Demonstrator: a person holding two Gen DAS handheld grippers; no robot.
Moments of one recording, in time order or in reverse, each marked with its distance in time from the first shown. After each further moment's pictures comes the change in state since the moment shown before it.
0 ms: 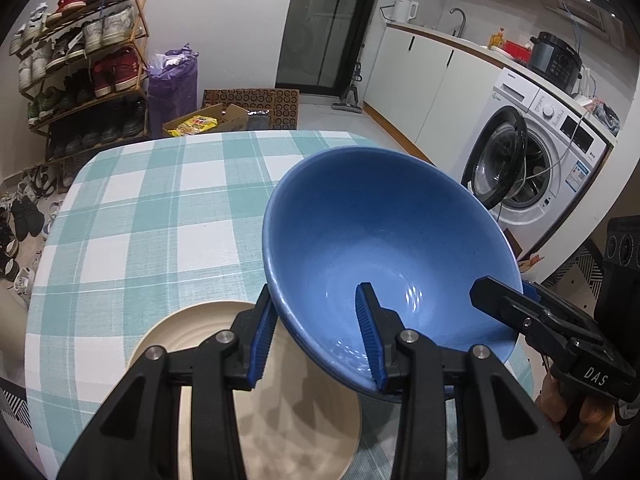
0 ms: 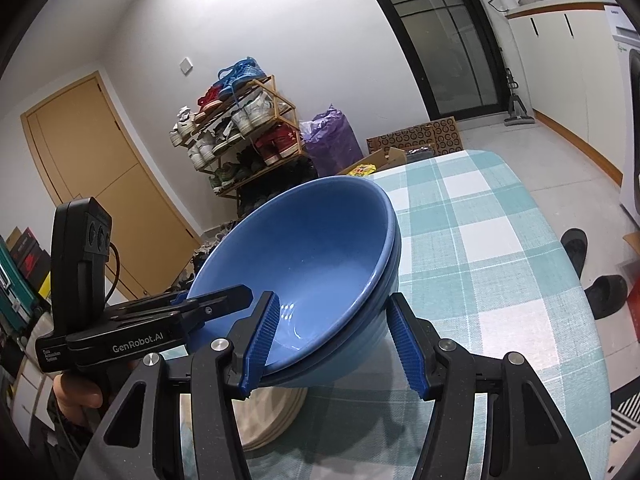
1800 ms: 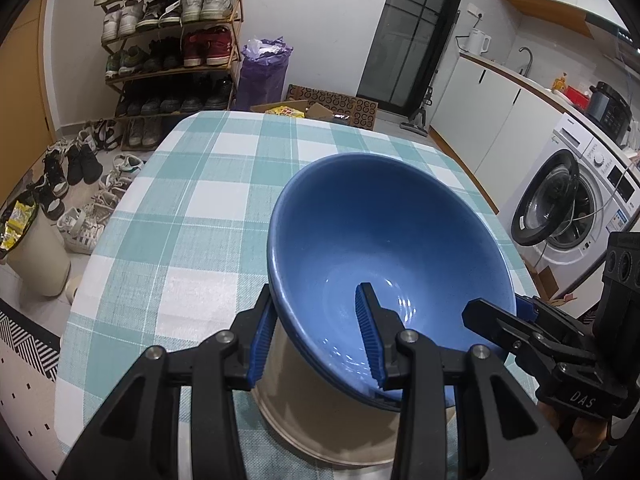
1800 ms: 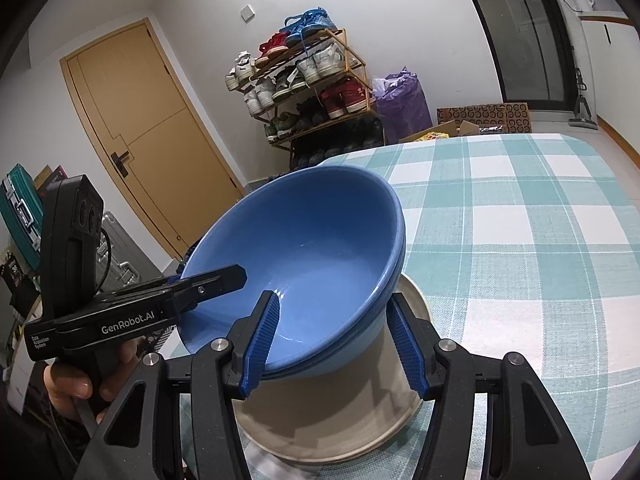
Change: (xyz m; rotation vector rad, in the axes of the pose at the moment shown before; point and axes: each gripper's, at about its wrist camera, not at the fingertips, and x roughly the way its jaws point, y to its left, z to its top) left arm -0.039 0.097 -0.061 -0.188 -0.052 0.153; right arm 0.071 0.087 -0.039 -0.150 0.139 0.147
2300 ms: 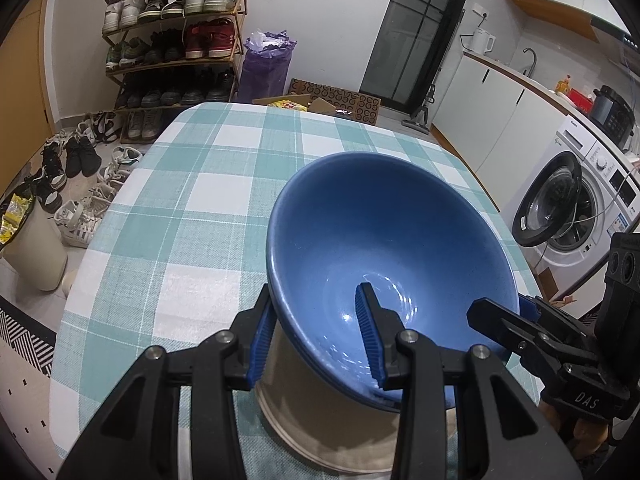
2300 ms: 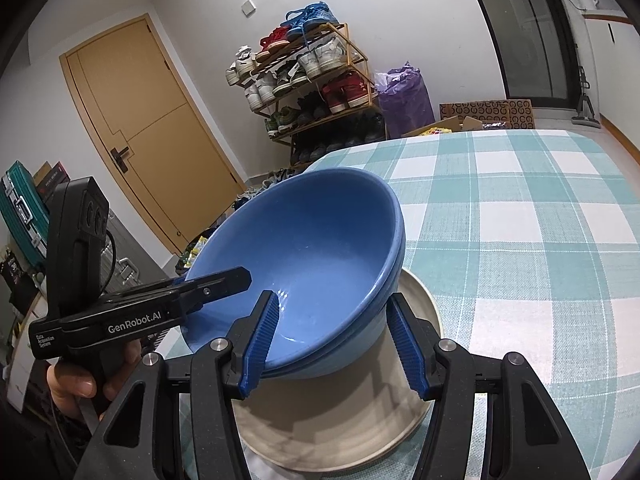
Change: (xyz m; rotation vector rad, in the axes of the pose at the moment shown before) left arm 0.011 0.007 0.001 -0.012 0.015 -0.009; right arm 0.008 0.000 -0.001 0.000 0.012 -0.001
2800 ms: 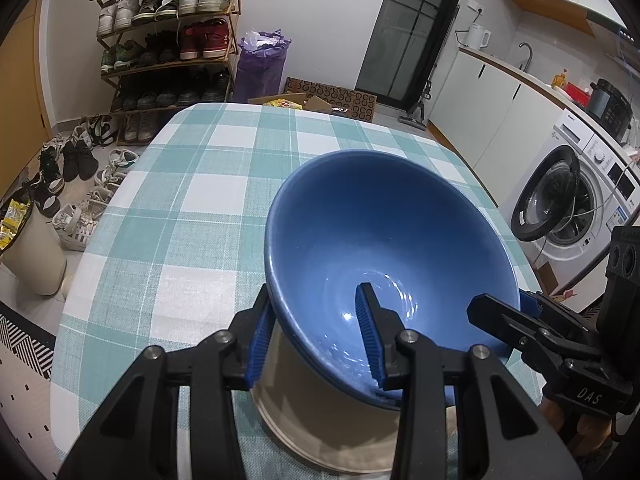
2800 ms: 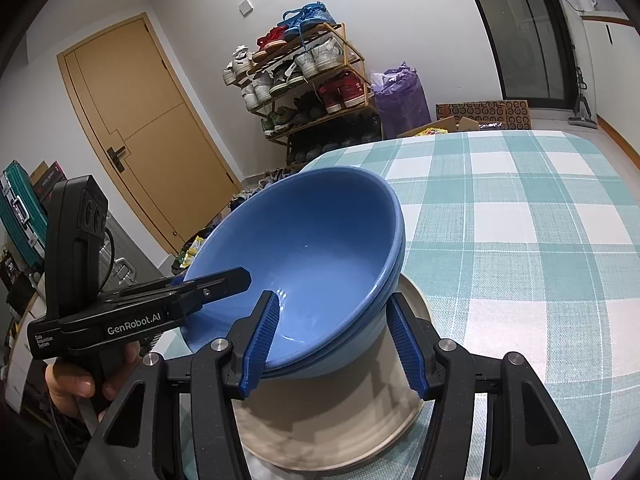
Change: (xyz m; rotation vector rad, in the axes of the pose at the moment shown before) left arm 0.001 -0.003 0.000 0.015 0.006 -0.005; right arm -0.003 -0.001 -0.002 0.001 0.001 -0.008
